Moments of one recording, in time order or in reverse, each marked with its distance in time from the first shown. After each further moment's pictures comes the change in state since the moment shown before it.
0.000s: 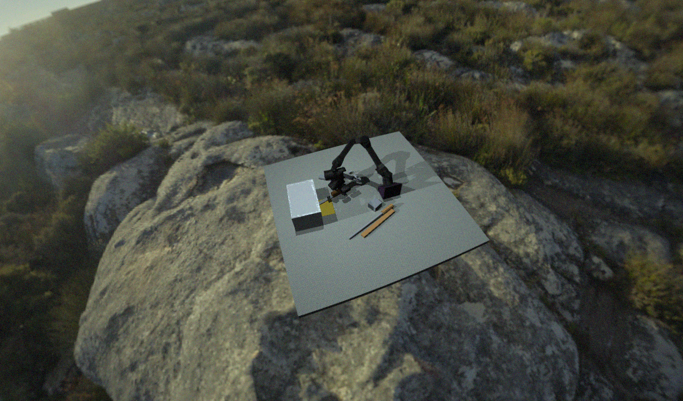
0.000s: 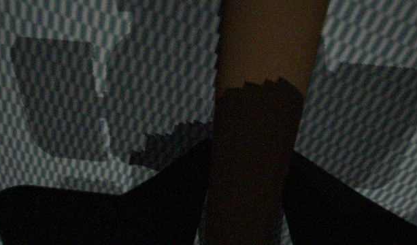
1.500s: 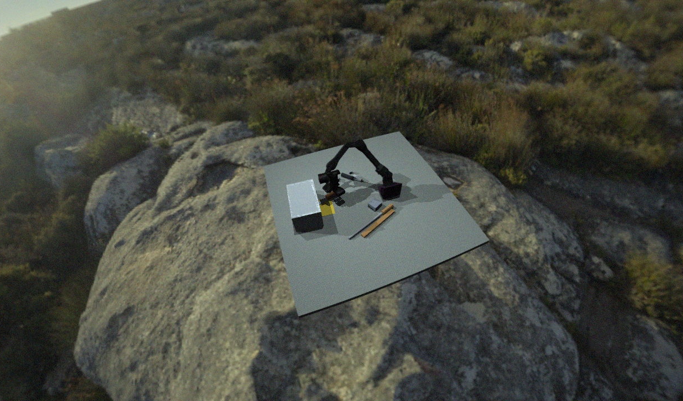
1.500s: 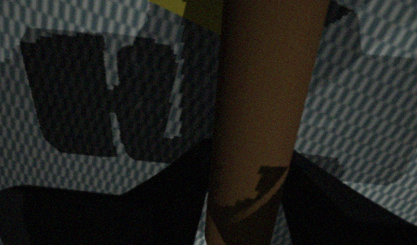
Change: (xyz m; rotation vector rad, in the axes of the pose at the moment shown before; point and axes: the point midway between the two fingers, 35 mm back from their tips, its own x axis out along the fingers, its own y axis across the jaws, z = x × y) arm -0.001 -0.001 0.046 0.002 -0.002 0.000
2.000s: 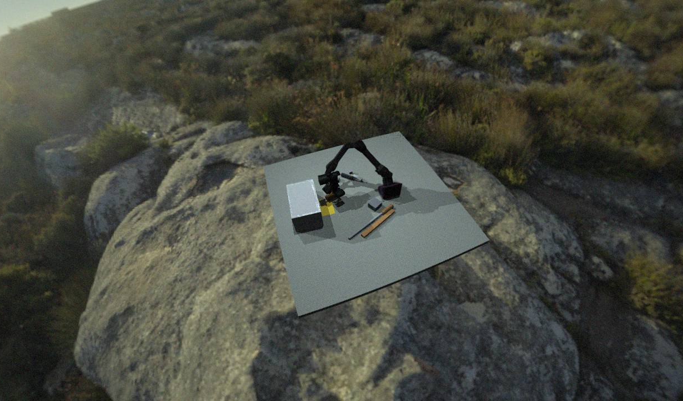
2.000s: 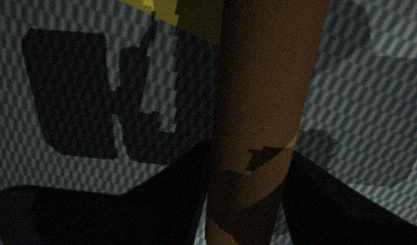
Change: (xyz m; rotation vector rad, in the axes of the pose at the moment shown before) arm 0.001 0.008 0.007 0.015 -0.005 -0.002
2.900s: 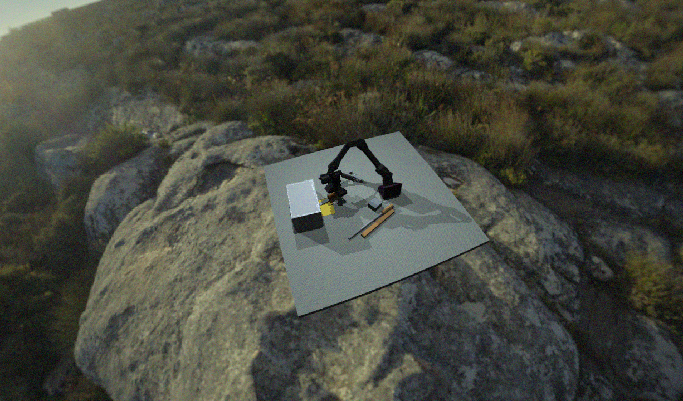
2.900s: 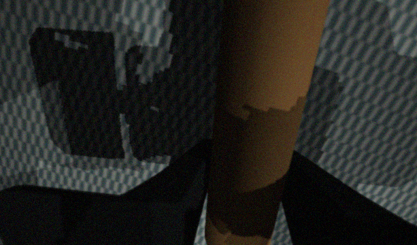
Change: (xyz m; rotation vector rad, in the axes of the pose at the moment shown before) arm 0.000 0.004 -0.015 -0.003 0.000 0.001
